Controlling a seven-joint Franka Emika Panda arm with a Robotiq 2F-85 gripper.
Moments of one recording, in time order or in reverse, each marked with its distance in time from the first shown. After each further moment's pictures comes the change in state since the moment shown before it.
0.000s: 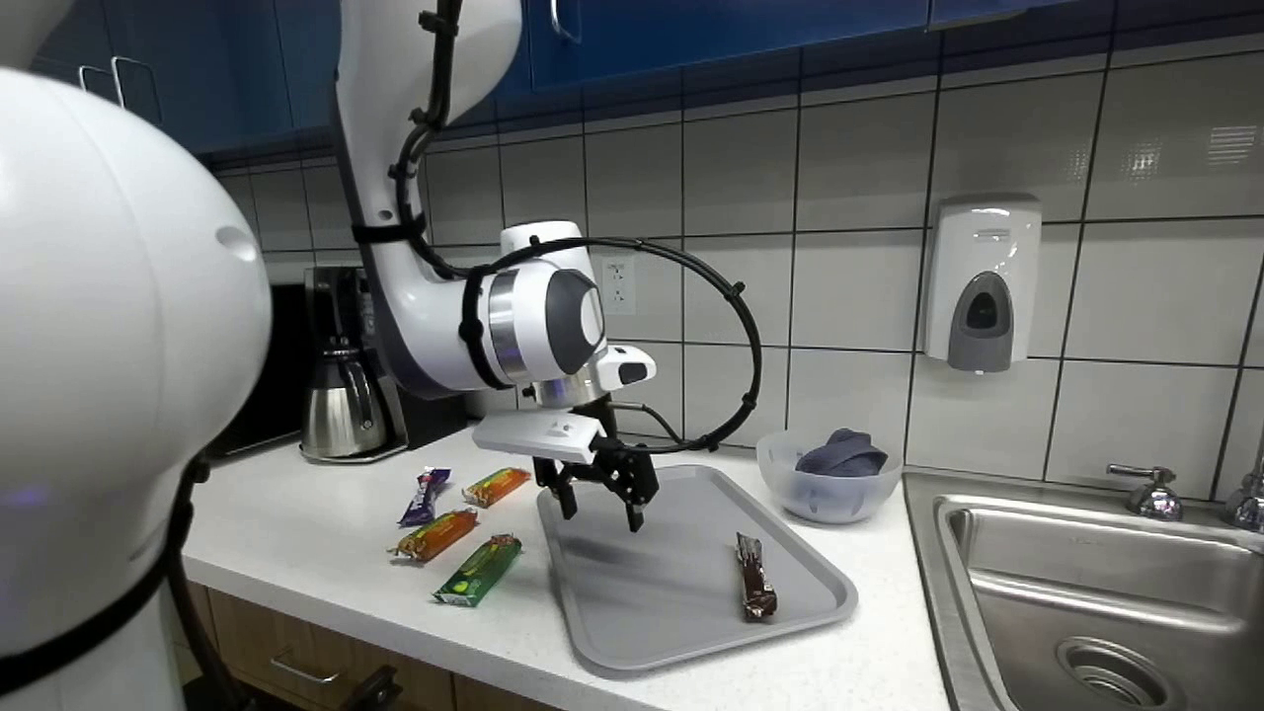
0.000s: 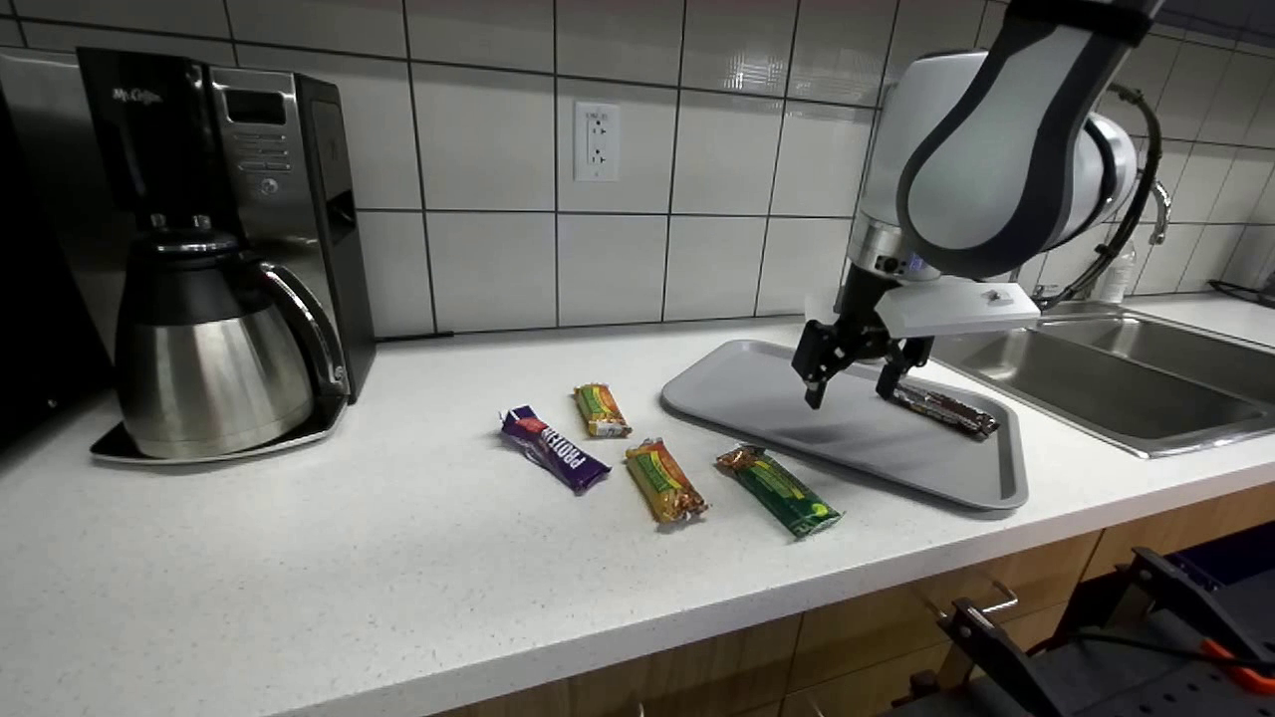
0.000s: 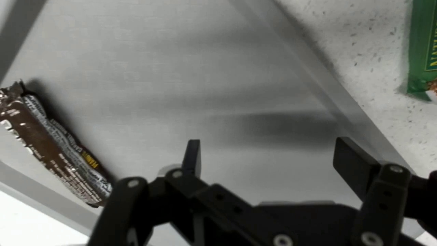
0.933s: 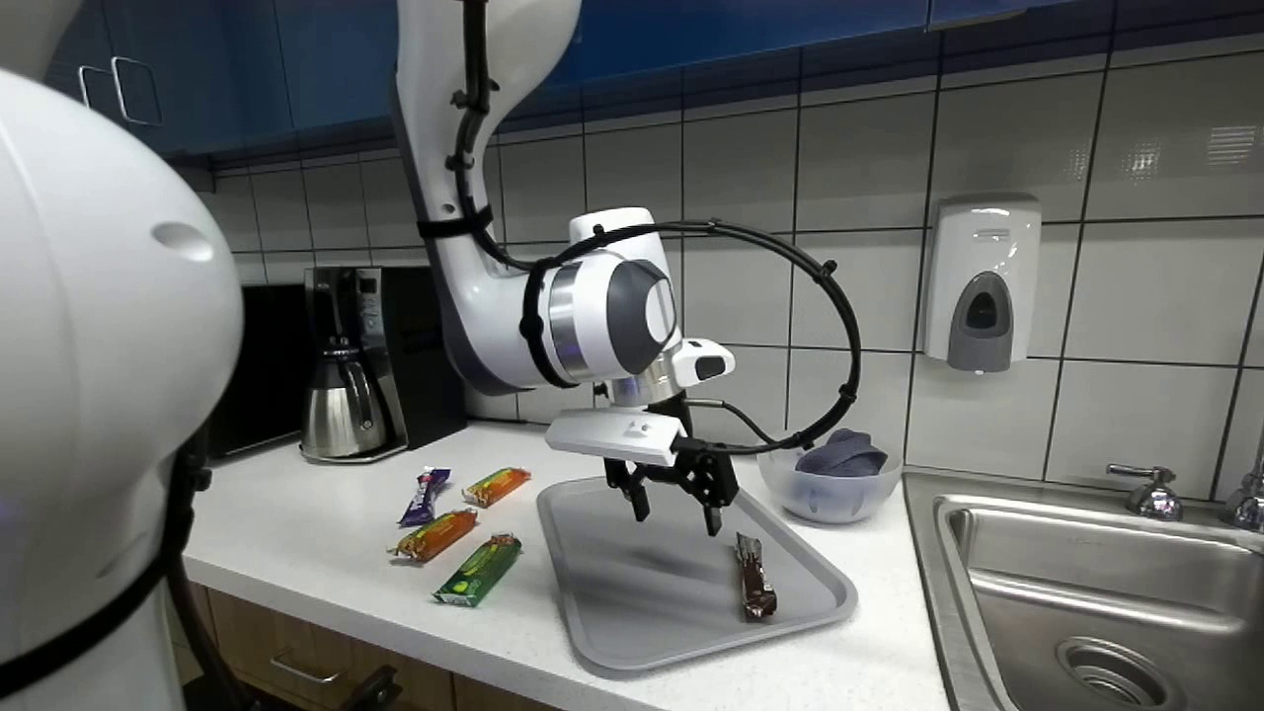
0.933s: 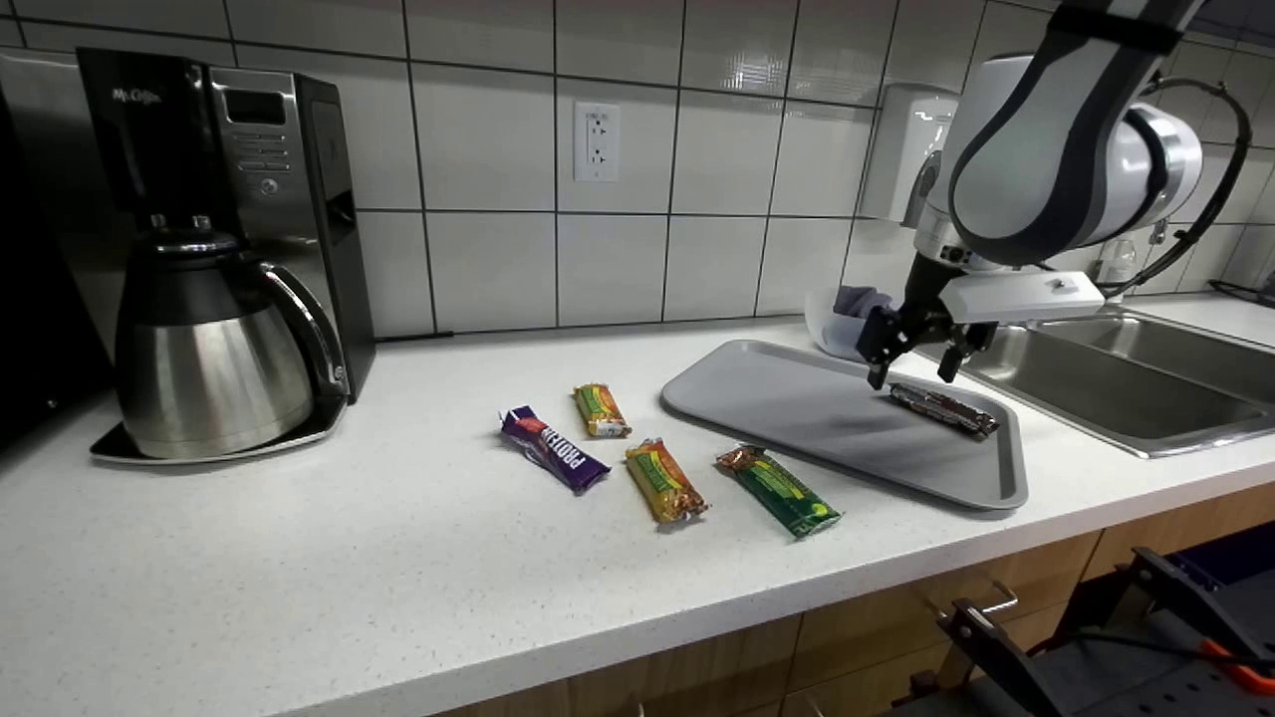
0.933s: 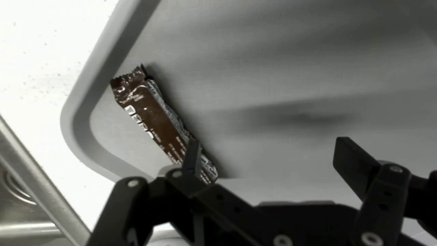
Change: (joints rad) arm -0.122 0.000 -0.071 0.023 -0.001 0.011 -0.100
